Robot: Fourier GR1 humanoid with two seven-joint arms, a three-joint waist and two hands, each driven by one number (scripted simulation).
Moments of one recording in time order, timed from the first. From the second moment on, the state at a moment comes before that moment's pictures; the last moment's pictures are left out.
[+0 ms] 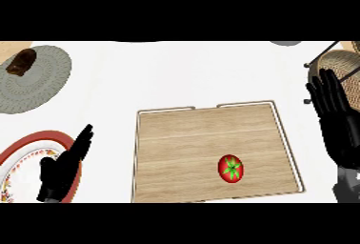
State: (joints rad) left arm 0.05 0.45 -0.30 -1.36 0.30 0.16 -0.07; right arm -0.11 -0.45 0.10 -1.68 -0.37 -0.21 -0.06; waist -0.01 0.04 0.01
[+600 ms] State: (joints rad) left arm 0.07 0.34 -0.27 -1.37 0.23 0.36 -0.06; right arm 0.03 -0.40 -0.04 -1.80 -0.17 -0.59 0.04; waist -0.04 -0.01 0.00
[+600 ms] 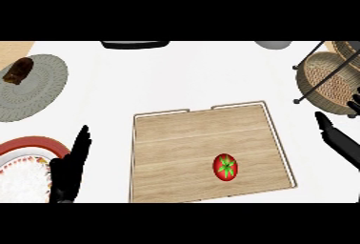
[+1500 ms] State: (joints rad) left arm 0.06 0.30 -0.29 -1.41 0.18 0.38 -0.02; right arm 0.47 -0.73 0.22 -2.34 0.21 -0.43 0.58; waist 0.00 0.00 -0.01
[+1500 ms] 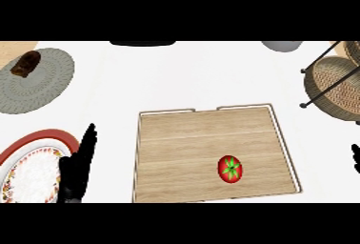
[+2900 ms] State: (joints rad) left arm 0.04 0.26 -0.30 -1.38 0.14 0.38 -0.01; right arm -0.07 -0.50 0.69 -2.11 0.76 -0.06 1.24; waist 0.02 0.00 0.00
